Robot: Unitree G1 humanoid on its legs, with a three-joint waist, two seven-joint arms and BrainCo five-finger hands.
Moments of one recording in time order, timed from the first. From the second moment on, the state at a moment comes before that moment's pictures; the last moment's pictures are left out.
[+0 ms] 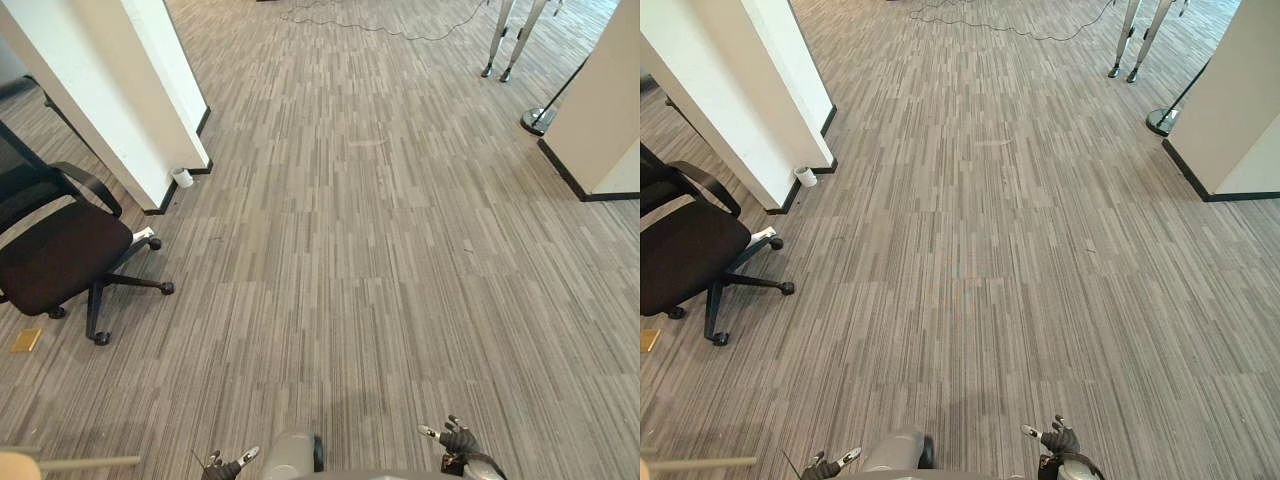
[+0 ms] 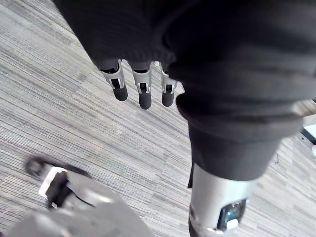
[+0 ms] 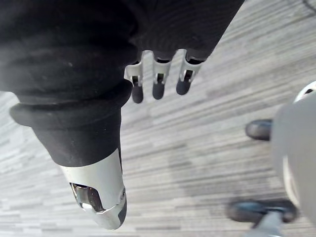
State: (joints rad) left arm 0.18 -0.05 0.51 1.01 0.03 -0.10 0.09; right arm 0.06 -0.02 -0.30 0.99 -0.03 -0.07 -0.02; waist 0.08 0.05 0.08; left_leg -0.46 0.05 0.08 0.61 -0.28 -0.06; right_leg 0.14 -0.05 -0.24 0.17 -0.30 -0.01
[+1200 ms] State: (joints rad) left arm 0.25 -0.07 0.50 0.99 0.05 -0.09 0.07; right arm 0.05 -0.03 -0.20 1.05 -0.10 -0.06 -0.02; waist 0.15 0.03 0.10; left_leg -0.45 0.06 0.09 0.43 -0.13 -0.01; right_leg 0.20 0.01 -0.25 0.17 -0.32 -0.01
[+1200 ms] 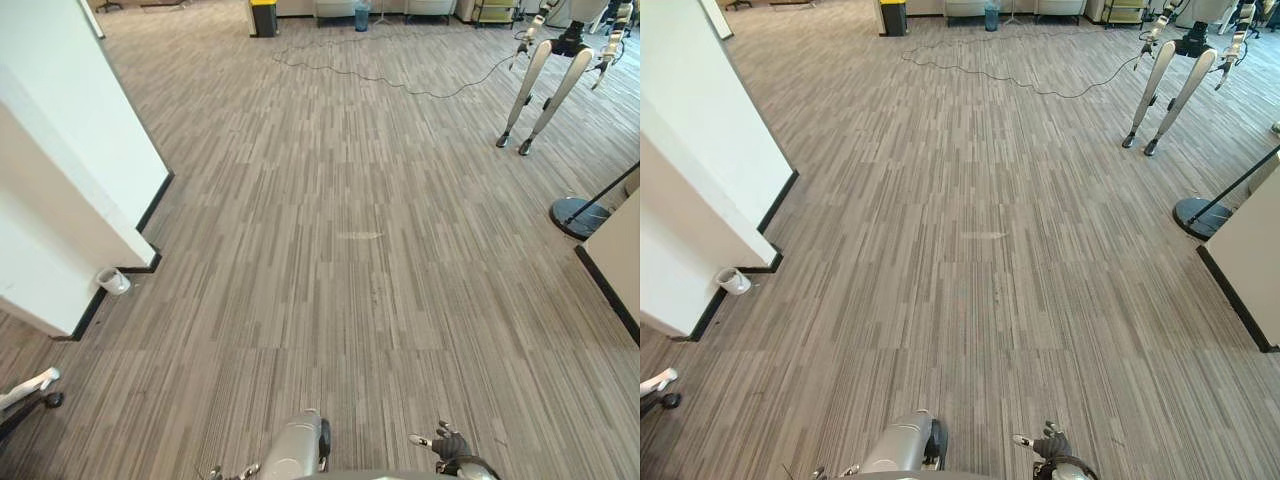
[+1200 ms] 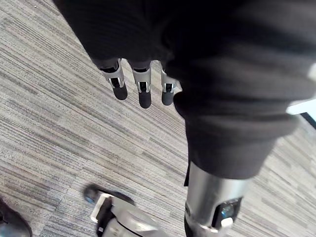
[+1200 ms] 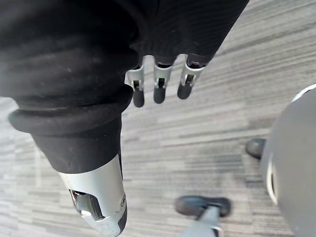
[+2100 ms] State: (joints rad) left arm 0.16 -0.06 0.54 1.03 0.08 -0.09 0.08; right arm 0.07 -0.06 -0.26 1.04 -0.13 -0.08 0.00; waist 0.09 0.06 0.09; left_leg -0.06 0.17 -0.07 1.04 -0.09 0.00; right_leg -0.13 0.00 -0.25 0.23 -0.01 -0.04
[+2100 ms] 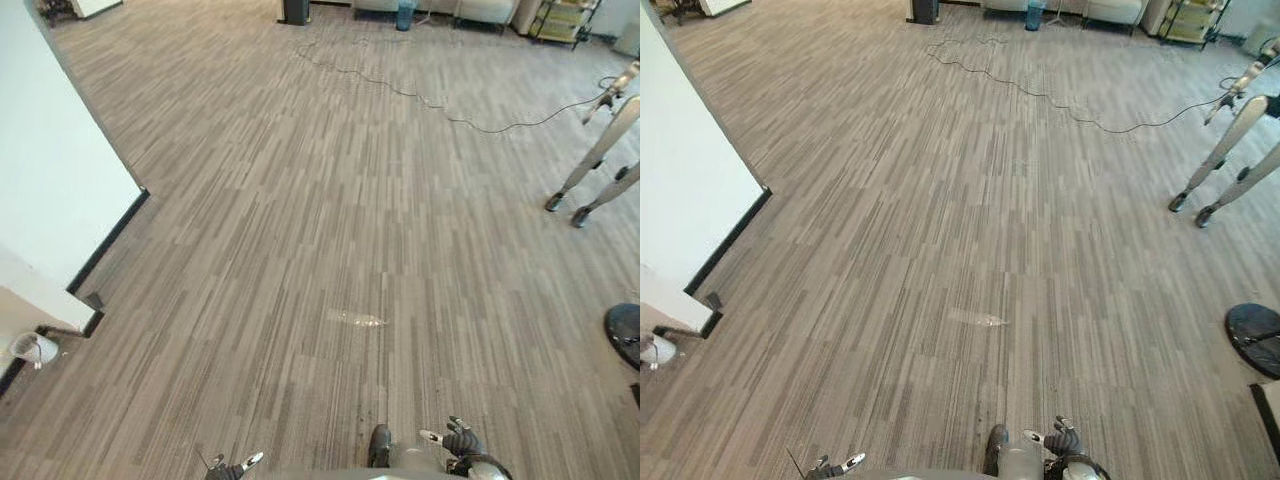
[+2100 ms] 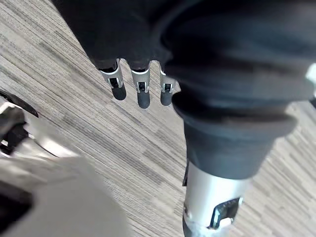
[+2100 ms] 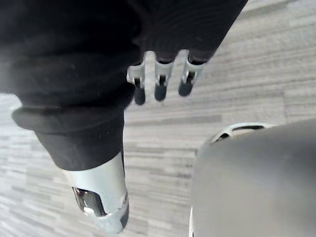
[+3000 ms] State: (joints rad) left arm 0.18 0.04 0.40 1.03 0.05 -0.11 0.06; right arm 0.09 -0.01 -0.23 1.10 -0.14 -0.08 0.00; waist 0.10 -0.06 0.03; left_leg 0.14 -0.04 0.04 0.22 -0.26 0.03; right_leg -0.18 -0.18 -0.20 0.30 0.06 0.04
